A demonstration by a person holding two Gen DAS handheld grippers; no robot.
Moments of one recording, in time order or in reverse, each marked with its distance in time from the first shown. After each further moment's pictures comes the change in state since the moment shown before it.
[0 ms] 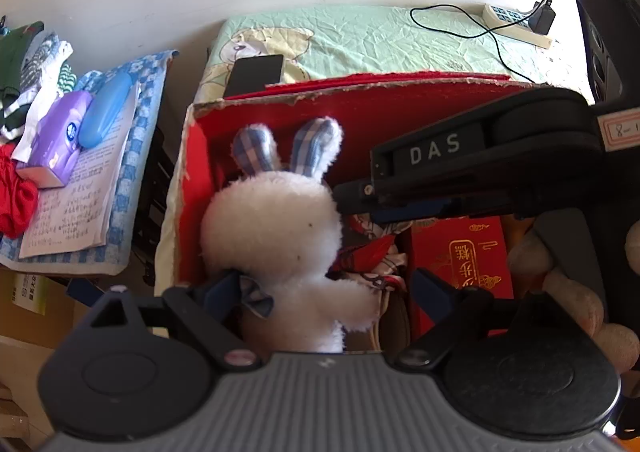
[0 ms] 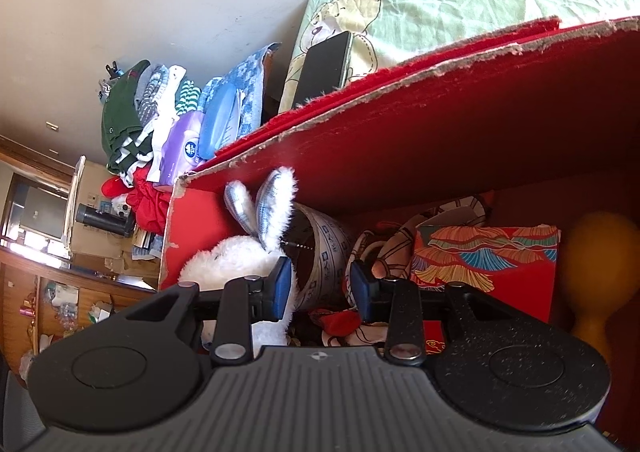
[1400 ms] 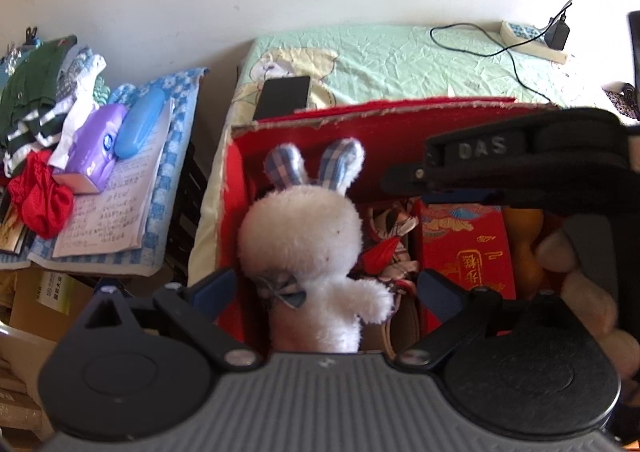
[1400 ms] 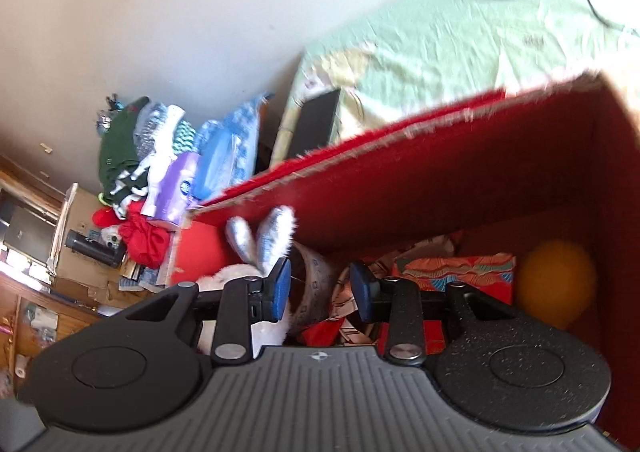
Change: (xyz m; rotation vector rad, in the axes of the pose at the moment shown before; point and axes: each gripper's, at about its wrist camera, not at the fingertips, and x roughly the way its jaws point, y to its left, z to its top) left arm -0.030 -0.006 -0.003 -0.014 -0.057 0.092; right arm -0.036 0.009 -0.013 -0.050 -0.181 -0.041
